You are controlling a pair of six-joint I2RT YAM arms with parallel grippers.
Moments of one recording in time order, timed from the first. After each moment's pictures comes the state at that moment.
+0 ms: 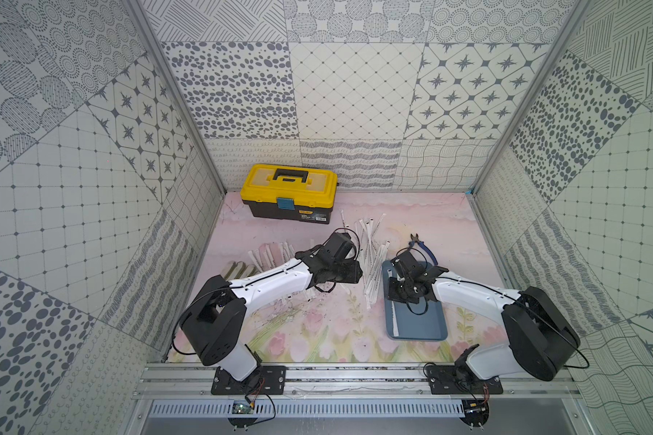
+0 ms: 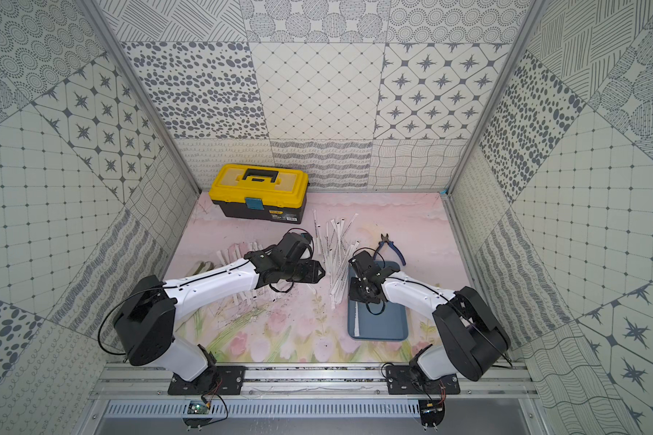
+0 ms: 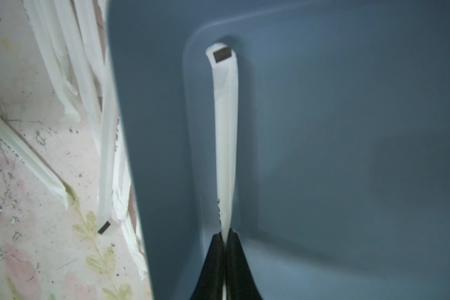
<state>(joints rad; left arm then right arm) -0.74 1.60 1.09 -0.37 0.14 -0.60 0.61 1.48 0.75 -0.45 -0.03 0.73</state>
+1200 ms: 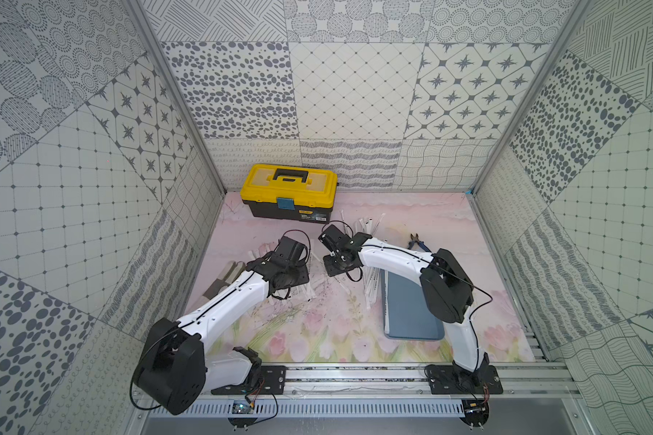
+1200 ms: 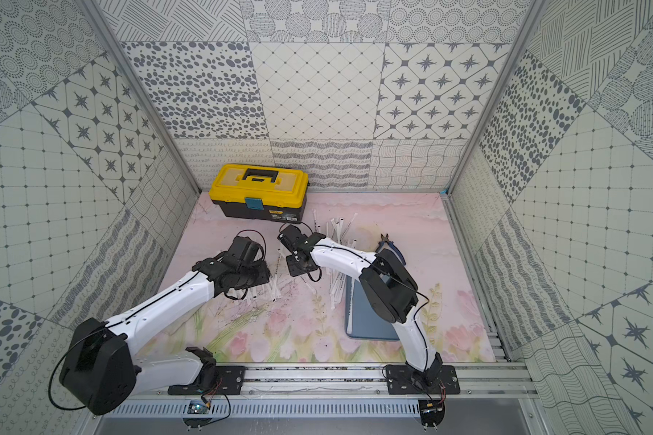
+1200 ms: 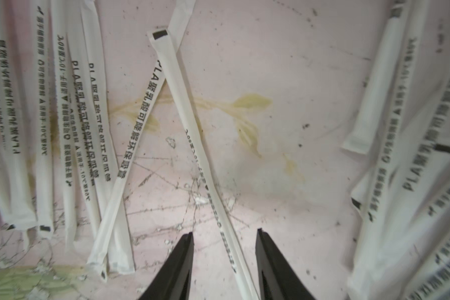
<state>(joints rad) -0.42 1.27 0.85 -0.62 -0.08 -0.64 0.88 2.16 1.72 -0.73 0.10 0.45</state>
